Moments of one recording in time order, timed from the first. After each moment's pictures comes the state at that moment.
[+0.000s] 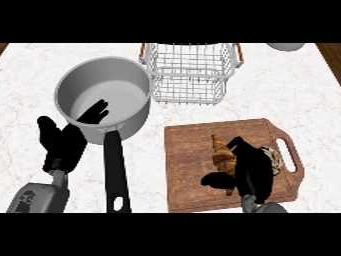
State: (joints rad) left arm -0.15 0.21 -0.12 -1.46 0.19 0.04 0.25; right arm -0.09 -0.12 0.48 -1.51 1.07 -0.21 0.89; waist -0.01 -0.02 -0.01
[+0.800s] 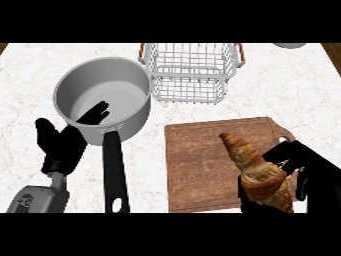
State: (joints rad) left arm -0.13 0.20 -0.11 -1.49 0.18 0.02 0.26; right arm -0.09 -0.13 0.47 -2.33 1.09 0.14 1.07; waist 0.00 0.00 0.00
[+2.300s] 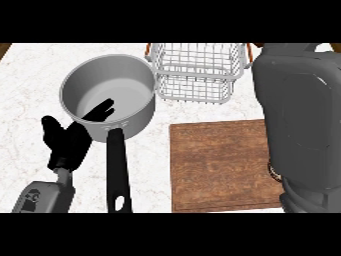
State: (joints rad) left arm -0.16 0.16 -0.09 -1.46 0.15 -0.01 0.24; right arm -1.17 -0.02 -0.13 -1.48 1.06 0.33 0.97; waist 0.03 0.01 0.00
